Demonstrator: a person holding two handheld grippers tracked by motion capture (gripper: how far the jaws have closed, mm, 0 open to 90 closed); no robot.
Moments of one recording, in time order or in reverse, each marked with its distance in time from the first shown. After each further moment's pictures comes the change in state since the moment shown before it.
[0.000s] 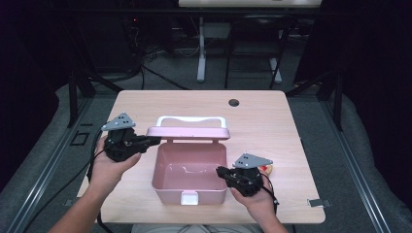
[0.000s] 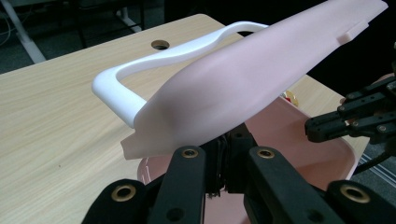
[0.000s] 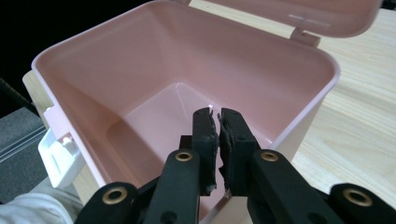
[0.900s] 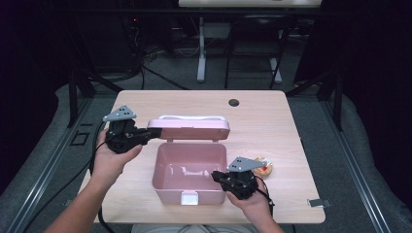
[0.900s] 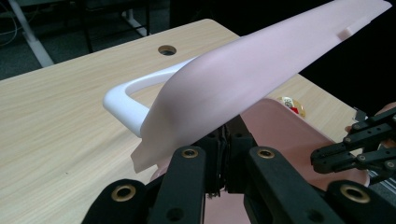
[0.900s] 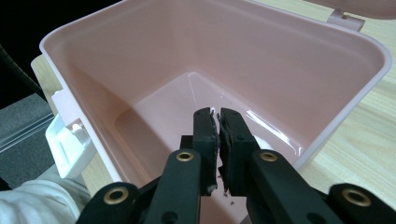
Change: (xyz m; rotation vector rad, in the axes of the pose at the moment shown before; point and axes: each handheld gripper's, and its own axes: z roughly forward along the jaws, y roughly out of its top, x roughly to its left) left arm 0.010 0.014 0.006 -0.004 0.017 -0.022; right arm 0.008 -0.006 0.011 0.034 0.034 -0.027
